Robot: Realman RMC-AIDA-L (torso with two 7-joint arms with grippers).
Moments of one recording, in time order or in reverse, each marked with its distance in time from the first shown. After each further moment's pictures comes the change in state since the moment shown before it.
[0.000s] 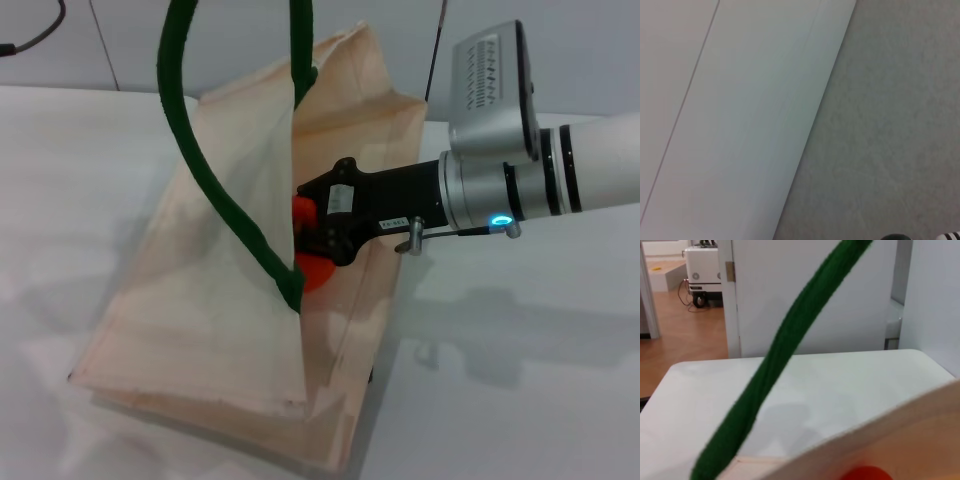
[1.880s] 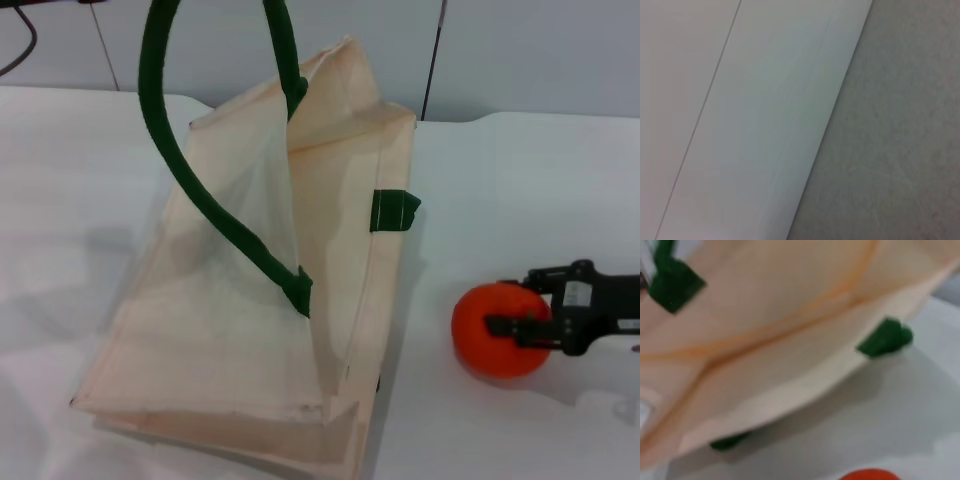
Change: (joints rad) left arm 0.059 0.002 0.000 -0.009 -0.009 0.001 0.021; right arm -0.435 -0.056 0.246 -0.361 -0.324 0.277 0.119
